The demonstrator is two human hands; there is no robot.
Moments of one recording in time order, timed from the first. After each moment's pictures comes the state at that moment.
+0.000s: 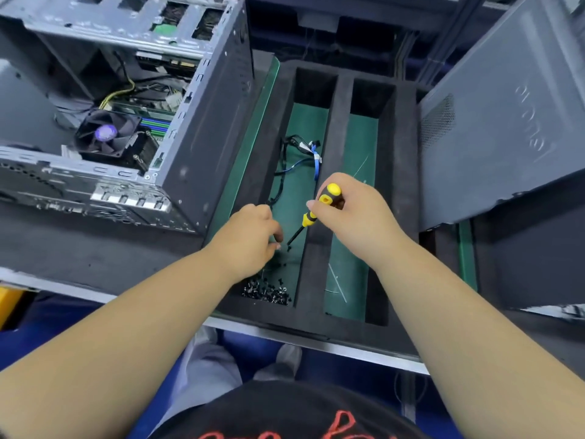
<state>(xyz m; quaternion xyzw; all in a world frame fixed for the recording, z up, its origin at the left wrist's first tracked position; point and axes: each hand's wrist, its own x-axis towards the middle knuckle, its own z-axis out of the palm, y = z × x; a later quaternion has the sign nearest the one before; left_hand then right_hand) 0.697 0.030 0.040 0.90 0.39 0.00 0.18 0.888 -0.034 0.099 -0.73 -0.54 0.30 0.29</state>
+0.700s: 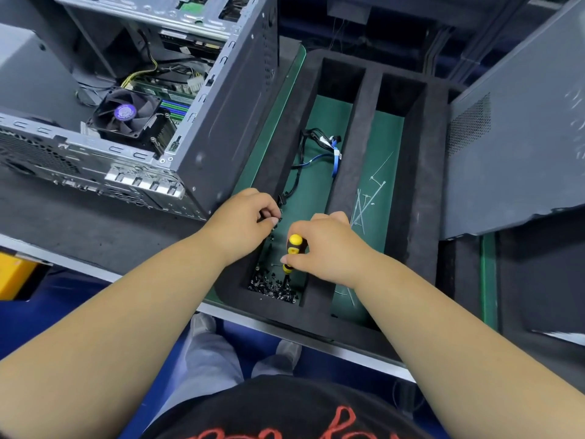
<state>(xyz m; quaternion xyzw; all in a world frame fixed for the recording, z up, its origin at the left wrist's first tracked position) 0.676 0.043 0.036 0.78 0.51 0.11 0.35 0.854 -0.029 0.048 -0.62 -0.72 0.29 0.08</state>
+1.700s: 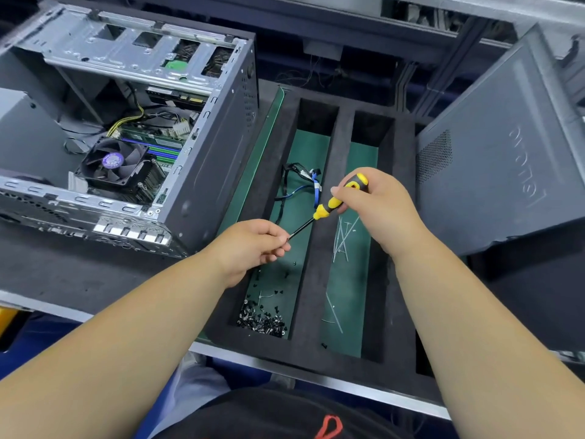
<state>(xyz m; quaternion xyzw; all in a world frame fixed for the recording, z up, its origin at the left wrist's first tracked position) 0.712 0.053 0.060 0.48 0.50 0.16 0.70 0.927 0.010 0.123 -0.71 -0.47 0.34 0.39</state>
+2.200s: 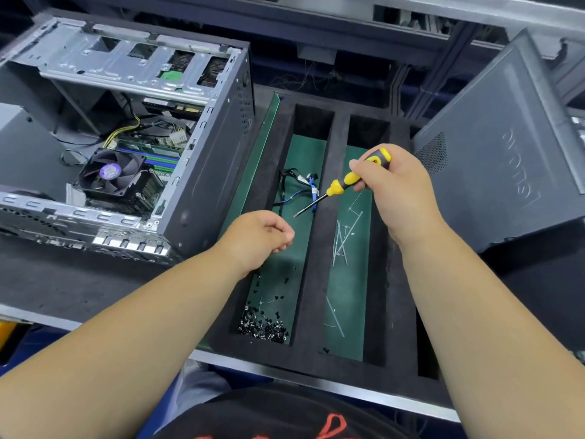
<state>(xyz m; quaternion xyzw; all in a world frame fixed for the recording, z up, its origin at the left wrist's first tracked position) 0.728 0.065 0.071 0.61 0.53 0.15 0.57 0.934 0.018 0.147 -0.71 -0.43 0.28 0.48</state>
